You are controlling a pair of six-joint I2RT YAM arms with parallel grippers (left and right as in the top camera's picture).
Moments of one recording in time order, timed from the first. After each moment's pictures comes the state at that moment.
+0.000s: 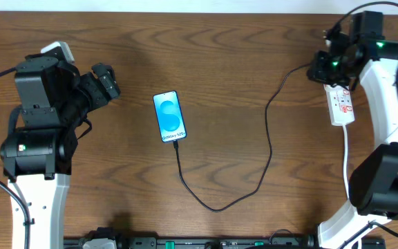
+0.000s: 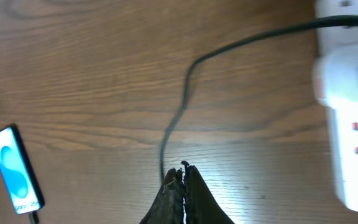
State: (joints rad) left arm 0.06 1.14 1.29 -0.79 0.09 -0.41; right arm -0.13 1.87 1.67 -0.99 -0.32 0.09
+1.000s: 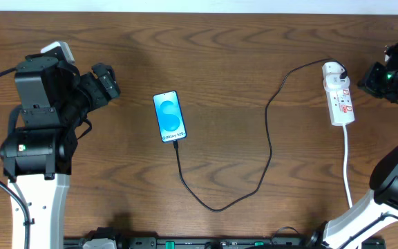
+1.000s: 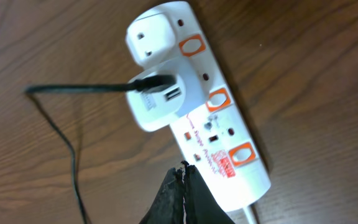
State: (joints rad) left arm 0.06 1.14 1.29 -0.79 0.09 -0.41; right arm -0.46 1.99 1.67 -0.92 -0.35 0.05
